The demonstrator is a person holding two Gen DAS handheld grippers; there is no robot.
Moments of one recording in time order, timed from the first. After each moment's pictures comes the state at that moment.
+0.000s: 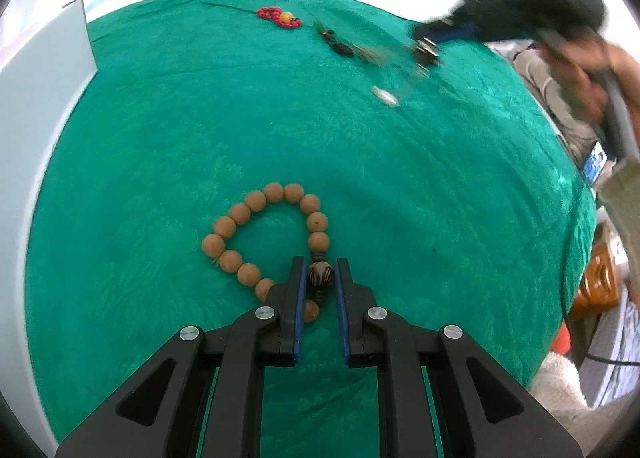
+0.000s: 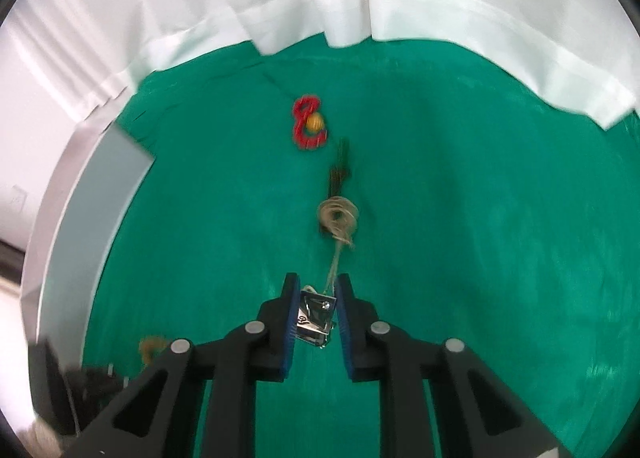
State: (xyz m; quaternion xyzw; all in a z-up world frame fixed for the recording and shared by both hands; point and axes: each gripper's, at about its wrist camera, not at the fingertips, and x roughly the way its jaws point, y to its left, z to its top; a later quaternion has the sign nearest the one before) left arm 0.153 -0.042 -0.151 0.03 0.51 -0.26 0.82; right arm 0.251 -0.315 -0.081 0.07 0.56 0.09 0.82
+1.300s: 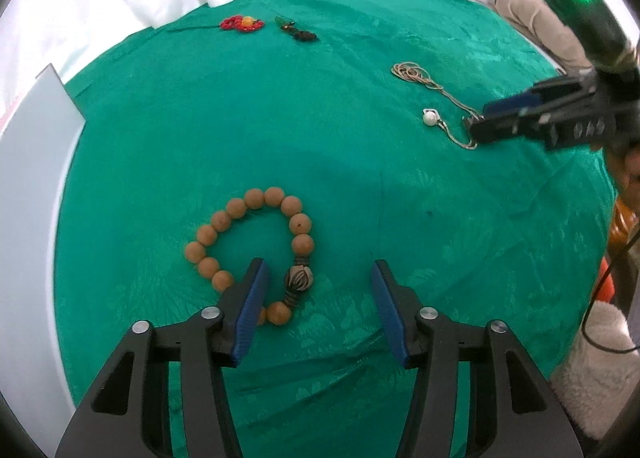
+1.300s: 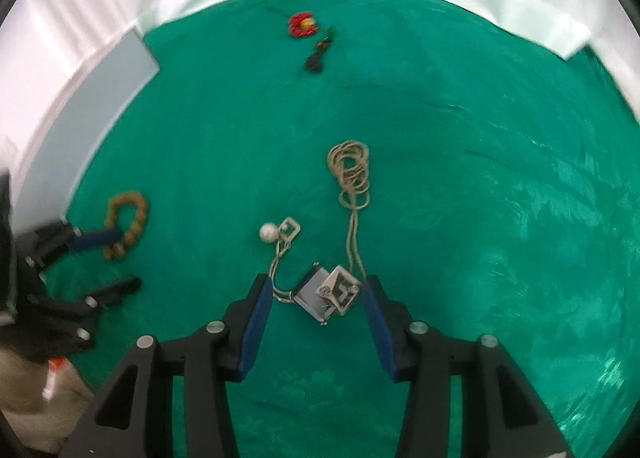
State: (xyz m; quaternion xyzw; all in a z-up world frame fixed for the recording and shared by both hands) left arm 0.136 -0.066 -0.154 0.15 0.49 -0.26 0.82; right arm 0.119 -0.311 -0.132 0.01 0.57 0.07 0.82
